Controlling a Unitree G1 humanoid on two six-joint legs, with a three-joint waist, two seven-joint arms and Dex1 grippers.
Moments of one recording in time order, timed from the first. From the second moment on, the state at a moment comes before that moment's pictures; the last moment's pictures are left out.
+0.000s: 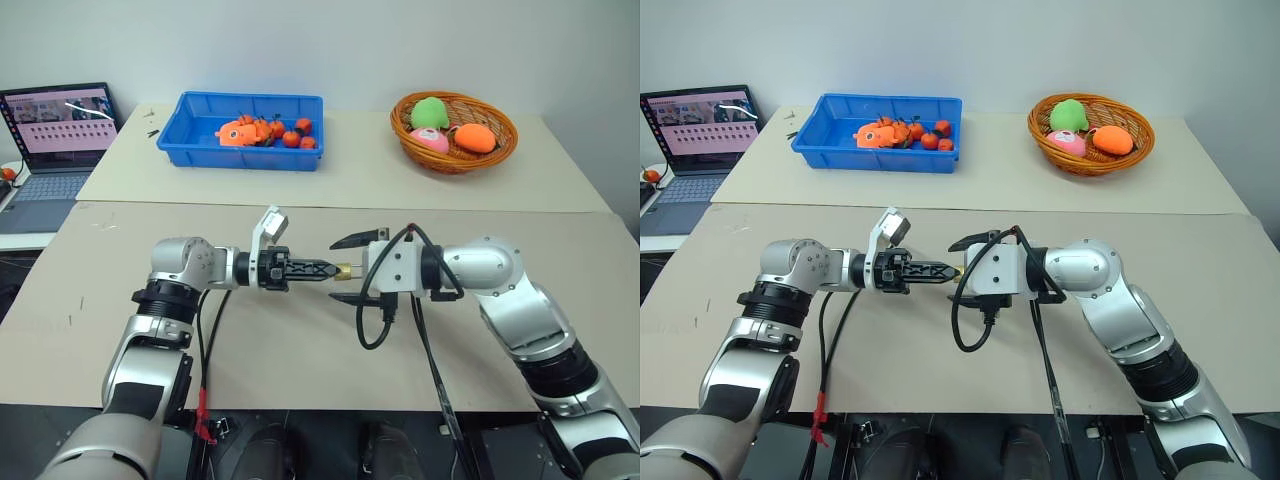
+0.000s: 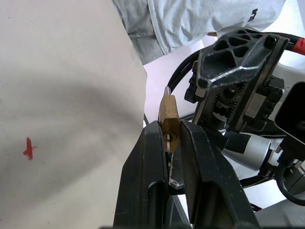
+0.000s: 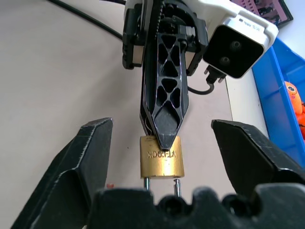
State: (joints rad) left arm -0.87 0.41 -0.06 0.50 -0.69 1.29 -1.26; right arm -0.60 -0.64 0.31 -0.38 -0.01 0.25 1.03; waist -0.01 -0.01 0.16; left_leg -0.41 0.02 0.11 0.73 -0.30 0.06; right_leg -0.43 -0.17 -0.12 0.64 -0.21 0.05
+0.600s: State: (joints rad) left arm -0.85 0.43 -0.06 0.49 -0.69 1.27 -1.24; right arm -0.37 -0.82 0.16 -0.32 -0.03 0.14 1.00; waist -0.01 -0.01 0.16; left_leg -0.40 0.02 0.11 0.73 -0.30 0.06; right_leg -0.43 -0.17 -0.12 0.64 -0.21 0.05
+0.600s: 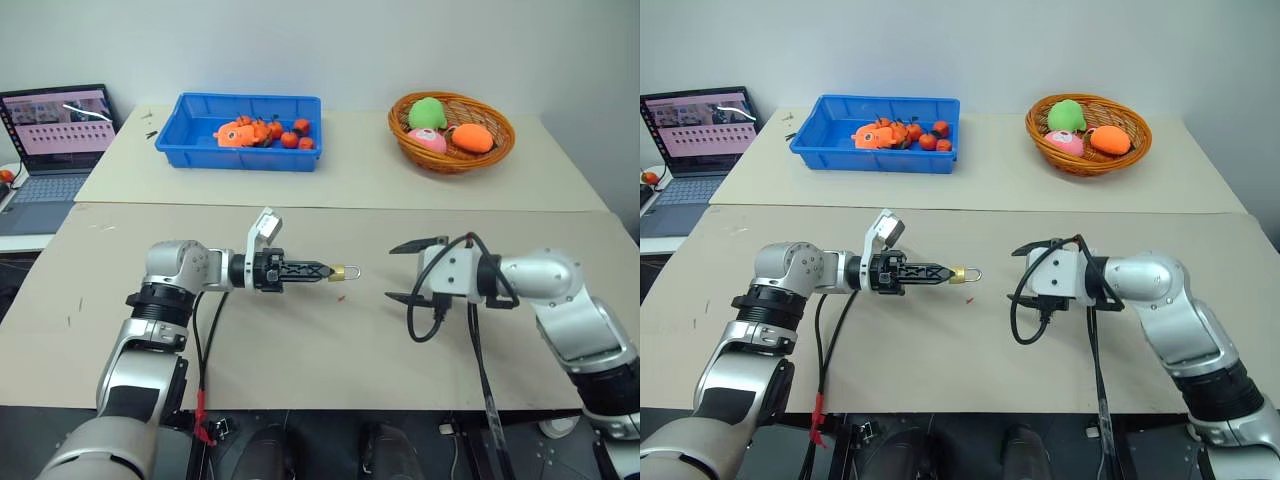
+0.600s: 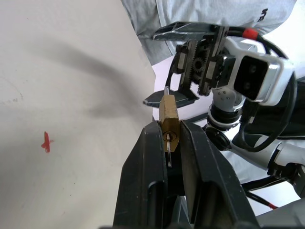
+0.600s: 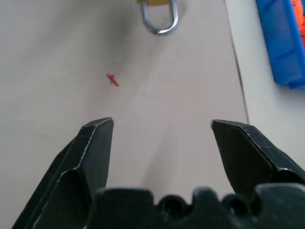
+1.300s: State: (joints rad) left arm -0.84 0.42 -0.06 0.49 -0.69 1.26 -1.23; right arm -0.19 -0.62 0.26 -0.32 -0.39 0.09 0.58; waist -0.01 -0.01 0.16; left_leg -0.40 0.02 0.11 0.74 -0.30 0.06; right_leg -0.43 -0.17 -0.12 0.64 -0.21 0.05
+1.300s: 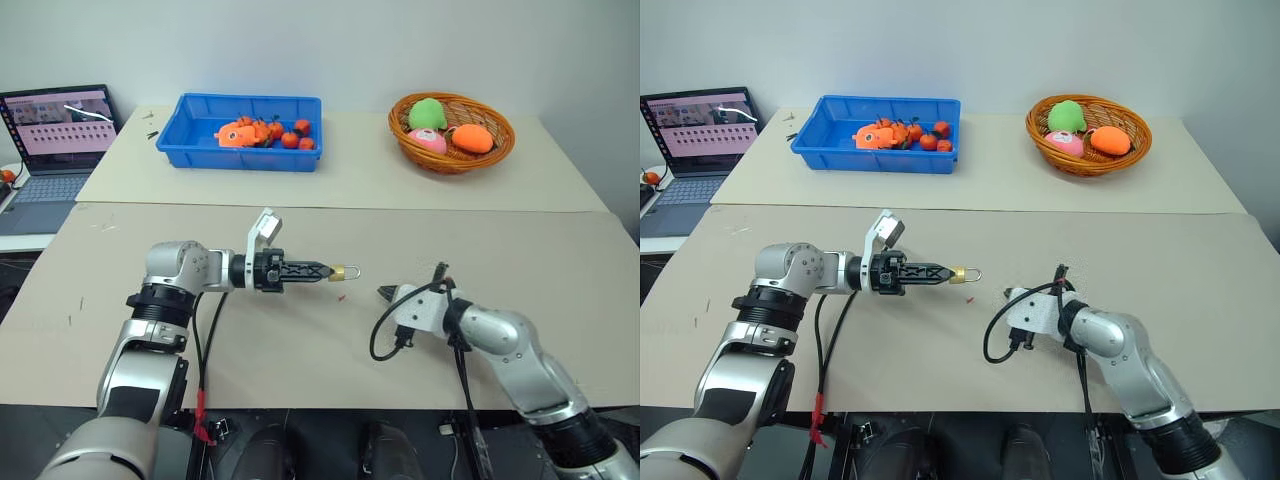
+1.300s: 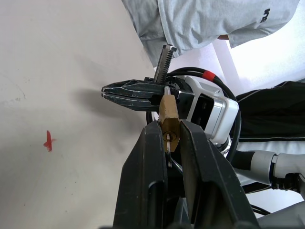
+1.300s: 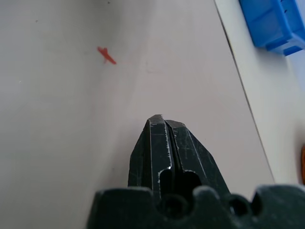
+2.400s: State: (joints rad) left arm -0.91 0.35 0.06 0.60 -0.74 1.40 -1.15; right arm -0.11 -0.58 0.28 -0.26 -0.93 -0.25 0.00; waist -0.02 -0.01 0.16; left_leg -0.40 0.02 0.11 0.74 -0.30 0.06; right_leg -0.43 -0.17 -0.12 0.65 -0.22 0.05
